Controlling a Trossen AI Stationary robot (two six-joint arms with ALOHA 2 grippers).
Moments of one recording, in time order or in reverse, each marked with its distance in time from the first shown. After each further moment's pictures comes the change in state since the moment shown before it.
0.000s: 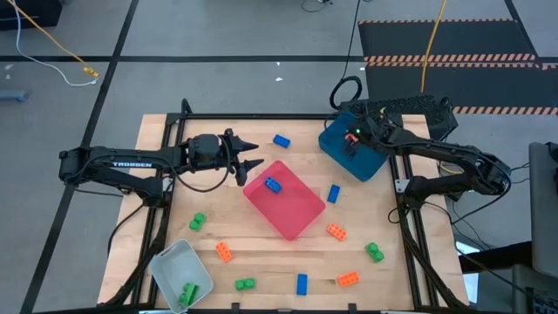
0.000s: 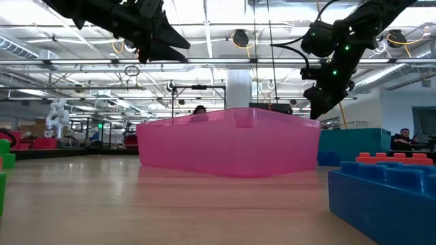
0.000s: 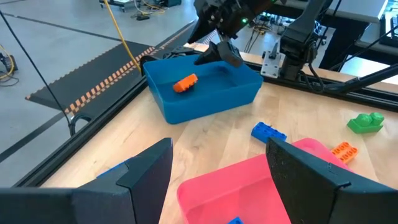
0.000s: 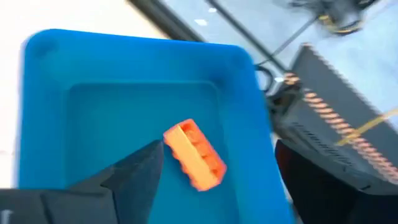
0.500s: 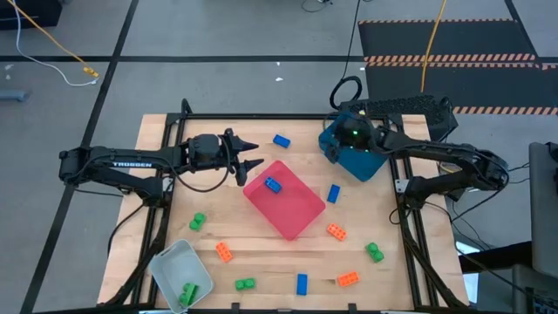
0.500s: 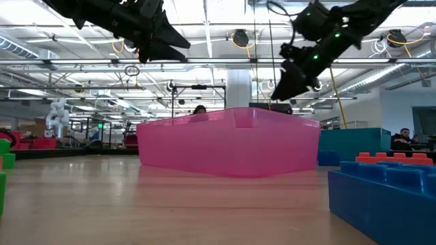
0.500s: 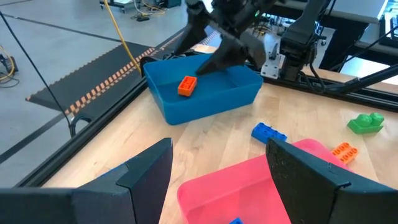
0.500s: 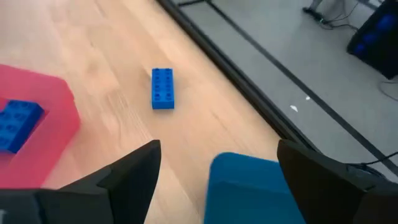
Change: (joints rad) left arm 0.000 0.000 0.000 0.004 0.000 0.003; right arm 0.110 0.050 0.030 0.339 -0.324 -0.081
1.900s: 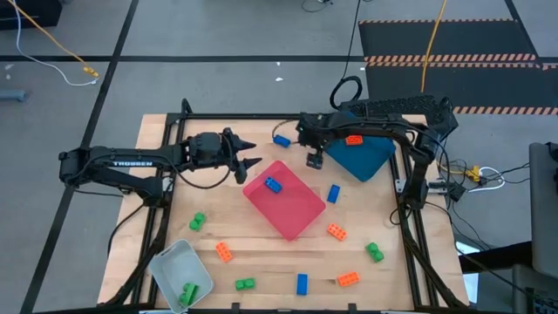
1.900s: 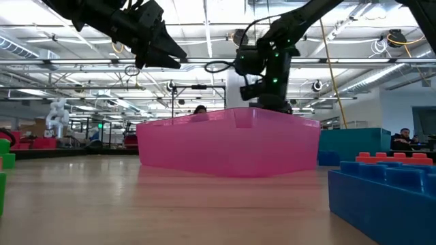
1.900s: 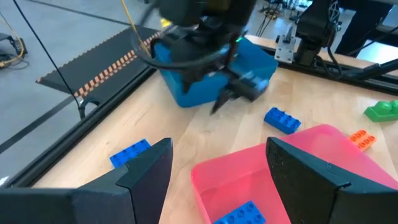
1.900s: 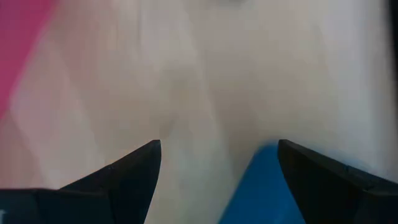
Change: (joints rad) left arm 0.035 0.000 0.000 -0.074 0.004 -0.010; right arm 0.050 0.624 0.615 -0.722 -0.076 -0.120
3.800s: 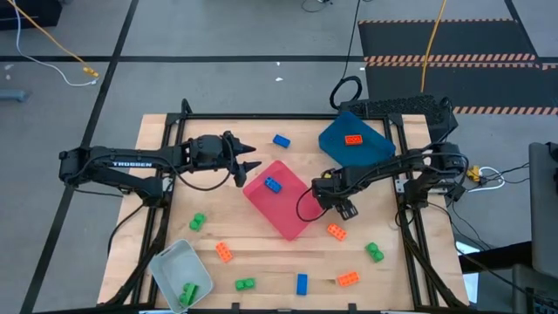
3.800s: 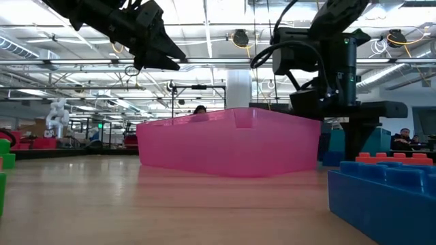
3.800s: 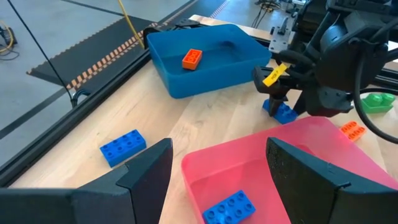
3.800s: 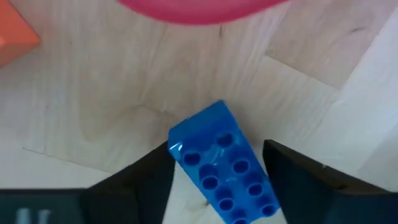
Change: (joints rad) left arm -0.025 0.000 0.000 -0.028 0.000 -0.026; right arm 0.450 -0.186 -0.454 0.093 0.021 -0.244
